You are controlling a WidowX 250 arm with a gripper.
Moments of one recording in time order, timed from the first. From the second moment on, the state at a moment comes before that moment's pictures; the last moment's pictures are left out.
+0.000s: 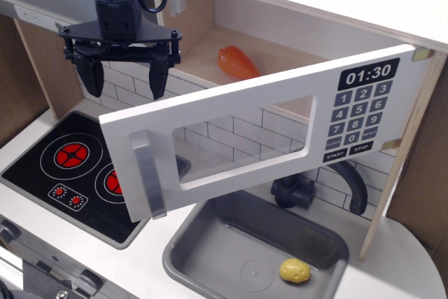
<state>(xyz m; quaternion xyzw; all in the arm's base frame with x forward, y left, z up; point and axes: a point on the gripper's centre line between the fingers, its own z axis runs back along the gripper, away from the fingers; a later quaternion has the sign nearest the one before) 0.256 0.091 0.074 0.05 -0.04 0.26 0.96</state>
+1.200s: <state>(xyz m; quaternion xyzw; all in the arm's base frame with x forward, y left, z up) 0.264 0.024 0.143 -0.04 -0.03 0.03 1.00</state>
